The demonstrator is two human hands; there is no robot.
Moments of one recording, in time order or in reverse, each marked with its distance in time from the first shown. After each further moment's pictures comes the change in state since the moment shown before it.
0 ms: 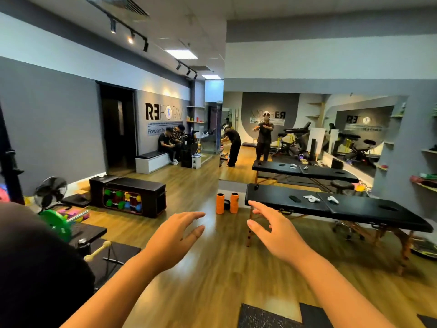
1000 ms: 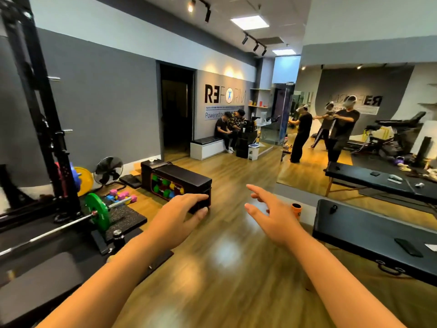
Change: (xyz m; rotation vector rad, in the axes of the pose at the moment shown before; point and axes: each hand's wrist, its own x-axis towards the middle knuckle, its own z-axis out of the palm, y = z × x) left_hand 0.430 -0.312 0.089 0.162 0.125 -0.227; right_hand 0.579 0.181 0.189 0.177 -0.239 -0.224
